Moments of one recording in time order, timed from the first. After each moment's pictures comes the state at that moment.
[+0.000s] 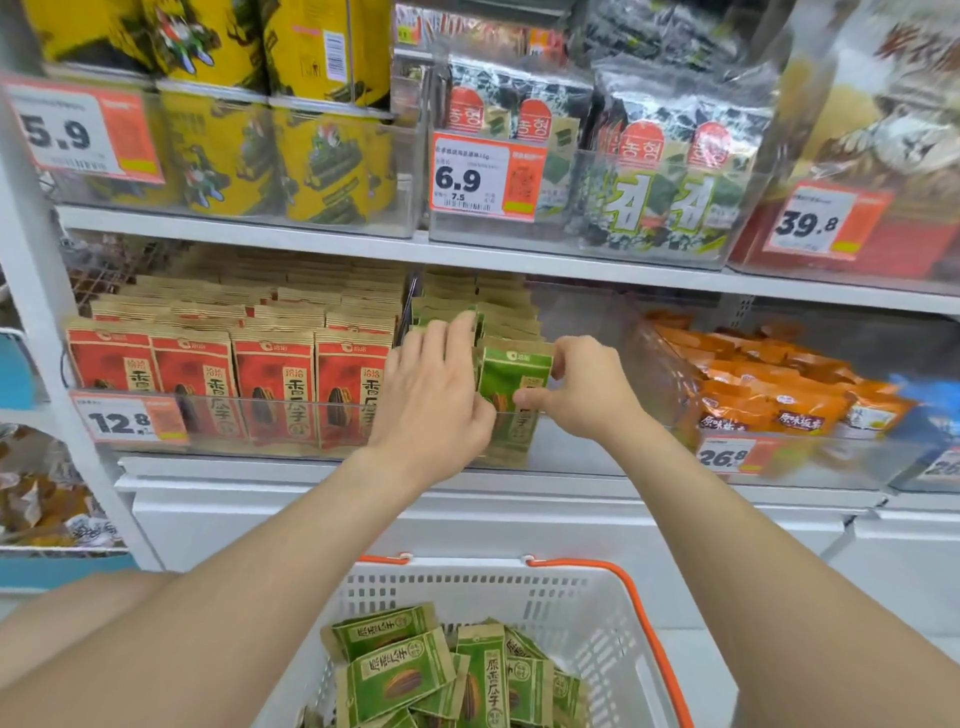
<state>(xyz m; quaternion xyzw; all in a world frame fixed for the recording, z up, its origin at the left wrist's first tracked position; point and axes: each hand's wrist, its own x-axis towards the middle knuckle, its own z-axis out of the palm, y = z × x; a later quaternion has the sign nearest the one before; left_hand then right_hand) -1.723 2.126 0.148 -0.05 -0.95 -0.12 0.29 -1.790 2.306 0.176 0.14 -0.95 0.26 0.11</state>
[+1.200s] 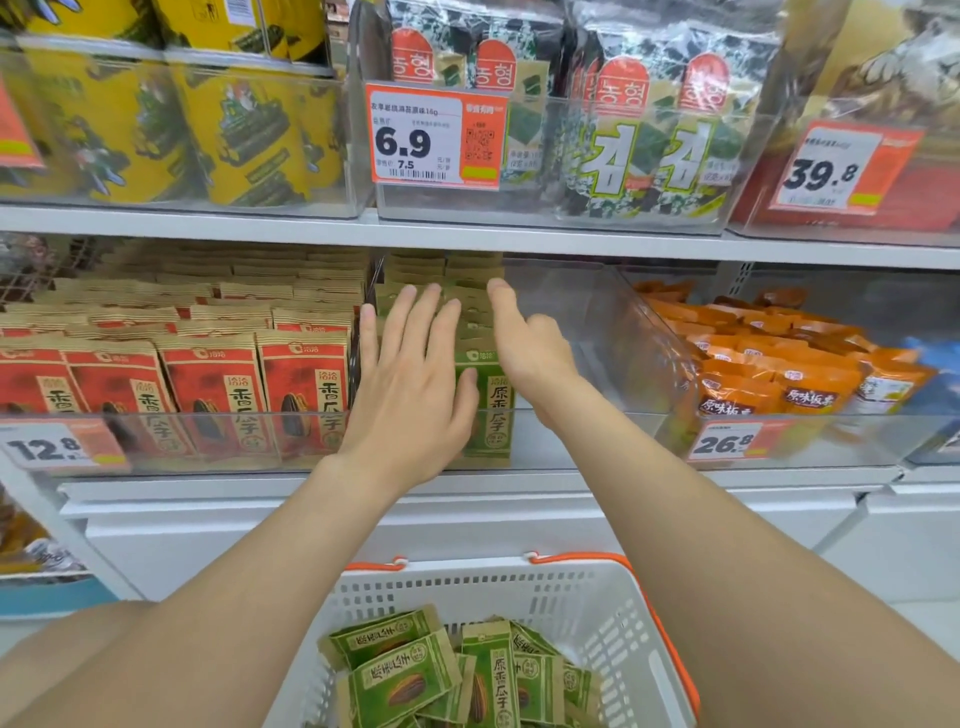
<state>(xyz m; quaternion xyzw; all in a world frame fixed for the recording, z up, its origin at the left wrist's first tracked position) -1.752 2.132 0.134 -0.09 -0.94 -0.13 0.30 -1.814 2.267 0.180 -0.04 -0.84 0.54 -0.03</state>
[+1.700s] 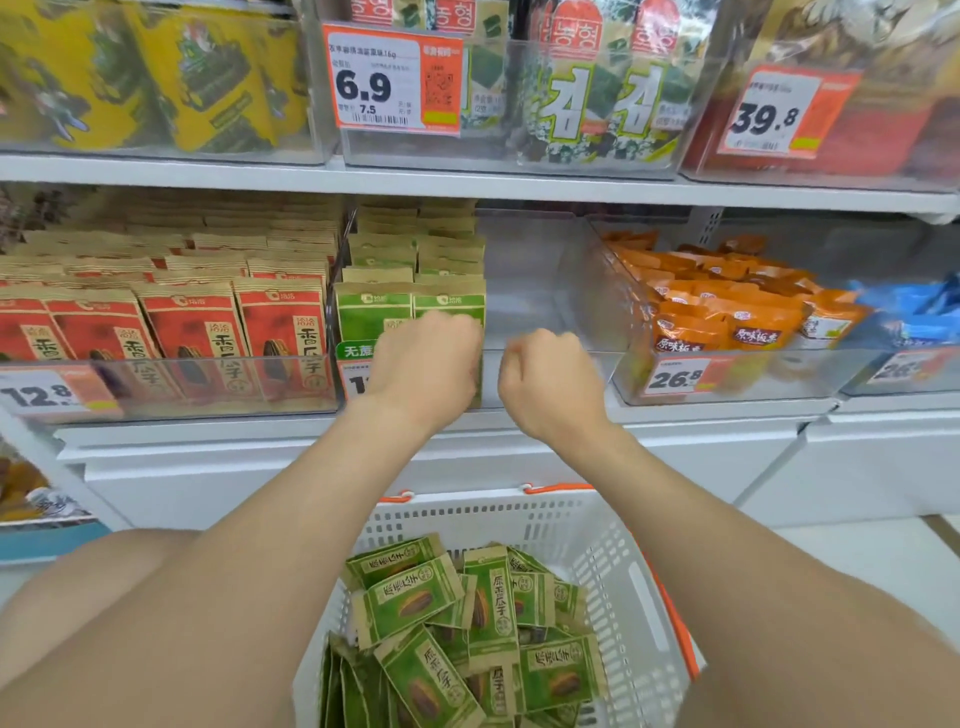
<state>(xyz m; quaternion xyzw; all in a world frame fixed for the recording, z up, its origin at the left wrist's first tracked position) -1.729 2.178 0.159 -0.07 -0.98 -0.06 0.14 -1.756 2.324 0.126 0.11 -0.96 0.20 0.15</state>
